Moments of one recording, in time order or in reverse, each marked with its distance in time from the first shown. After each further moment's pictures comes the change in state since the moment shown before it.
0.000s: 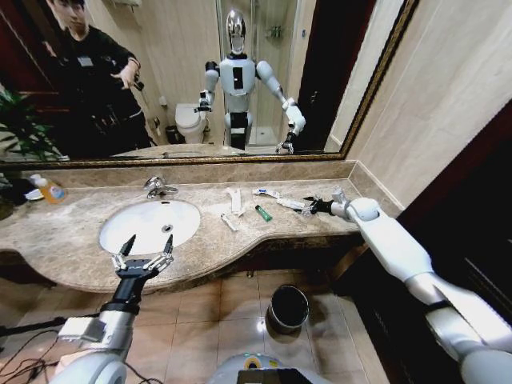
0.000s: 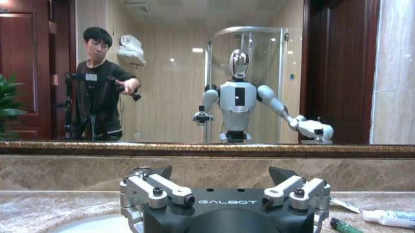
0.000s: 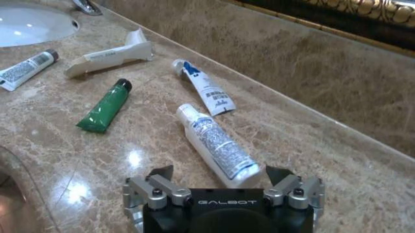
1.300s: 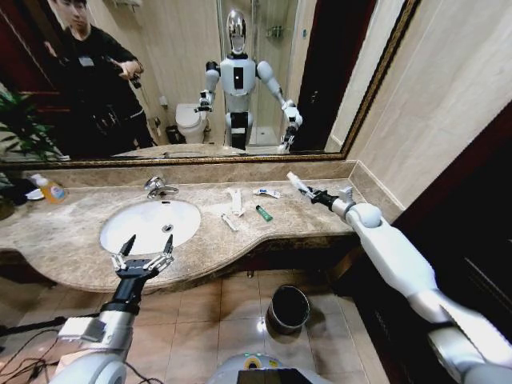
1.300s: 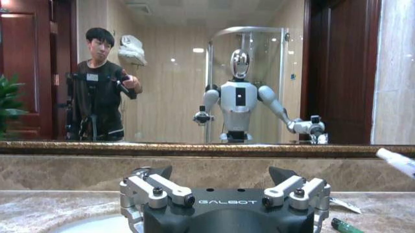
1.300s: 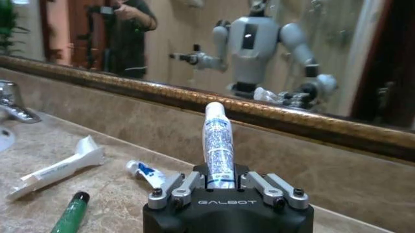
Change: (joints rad) left arm 0.000 0.000 0.000 0.000 0.000 0.000 0.000; right arm -0.264 -0.036 0.206 0.362 0.253 0.085 0.429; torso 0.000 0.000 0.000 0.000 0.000
